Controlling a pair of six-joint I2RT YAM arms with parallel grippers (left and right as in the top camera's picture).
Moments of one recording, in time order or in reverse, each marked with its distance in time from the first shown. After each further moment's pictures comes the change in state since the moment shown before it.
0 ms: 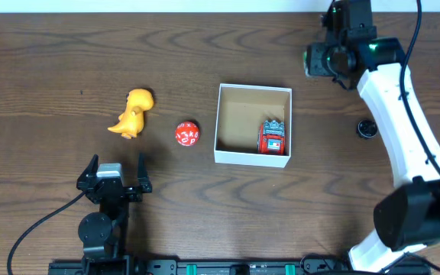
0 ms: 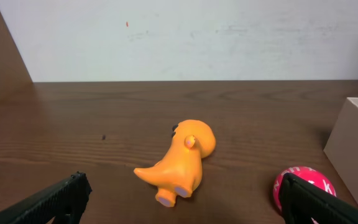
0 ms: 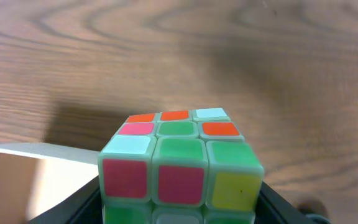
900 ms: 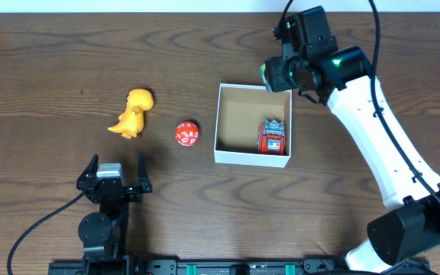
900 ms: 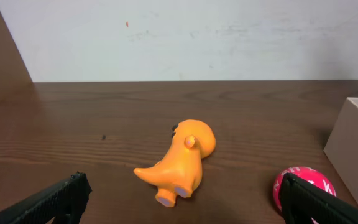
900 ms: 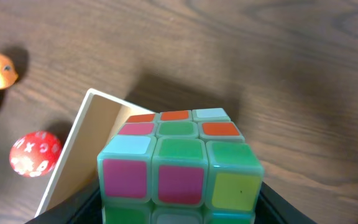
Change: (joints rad) left arm 0.000 0.000 0.000 0.000 0.000 0.000; right arm 0.203 -0.036 0.000 -0.060 -0.055 -0.006
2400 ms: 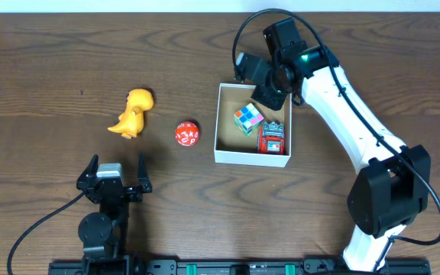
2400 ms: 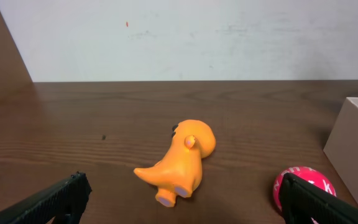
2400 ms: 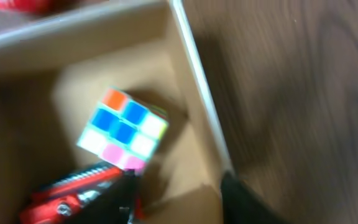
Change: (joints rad) left arm 0.000 0.000 0.000 0.000 0.000 0.000; right arm 0.024 0.181 -0.001 -0.001 -0.151 -0.880
